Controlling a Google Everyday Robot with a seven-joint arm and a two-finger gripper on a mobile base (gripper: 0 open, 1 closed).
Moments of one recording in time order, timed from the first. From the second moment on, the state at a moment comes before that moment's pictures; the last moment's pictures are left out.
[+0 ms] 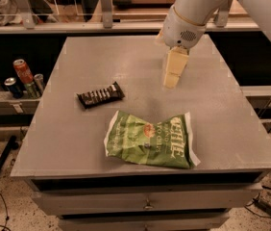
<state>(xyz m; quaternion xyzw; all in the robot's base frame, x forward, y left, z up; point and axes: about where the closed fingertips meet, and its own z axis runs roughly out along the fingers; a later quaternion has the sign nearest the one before) 0.588 -0.091 0.912 -0.70 0.70 0.07 0.16</state>
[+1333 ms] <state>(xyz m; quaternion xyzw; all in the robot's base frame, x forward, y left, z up) 0.603 -0.031 0.883 -0.72 0.65 0.16 0.21</state>
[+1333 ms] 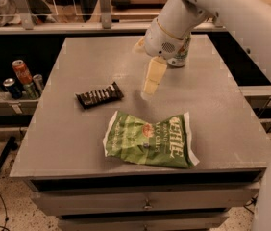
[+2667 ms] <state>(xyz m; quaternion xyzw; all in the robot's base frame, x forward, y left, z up) 0.607 0.073 0.854 -0.77 0.55 0.23 0.24</state>
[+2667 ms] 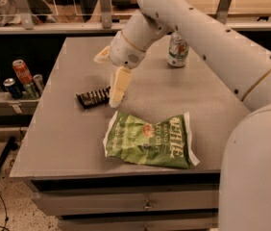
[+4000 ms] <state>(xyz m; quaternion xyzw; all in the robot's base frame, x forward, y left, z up) 0.594 0.095 0.839 -0.78 0.53 0.25 0.22</state>
